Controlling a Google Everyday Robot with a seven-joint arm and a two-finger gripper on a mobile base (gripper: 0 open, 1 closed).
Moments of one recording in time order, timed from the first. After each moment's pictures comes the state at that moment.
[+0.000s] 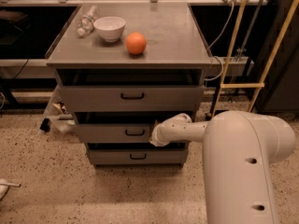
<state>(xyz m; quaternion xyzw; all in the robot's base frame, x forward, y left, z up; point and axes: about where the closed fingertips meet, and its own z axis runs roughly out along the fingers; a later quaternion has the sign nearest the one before) 0.711 -0.024 0.395 -0.61 0.75 0.02 0.27</state>
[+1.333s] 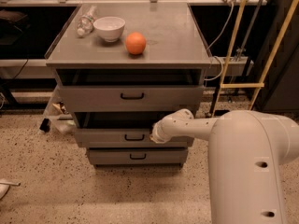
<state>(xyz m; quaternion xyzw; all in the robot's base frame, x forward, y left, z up) 0.711 -0.028 0.420 -0.61 0.75 0.02 0.27</state>
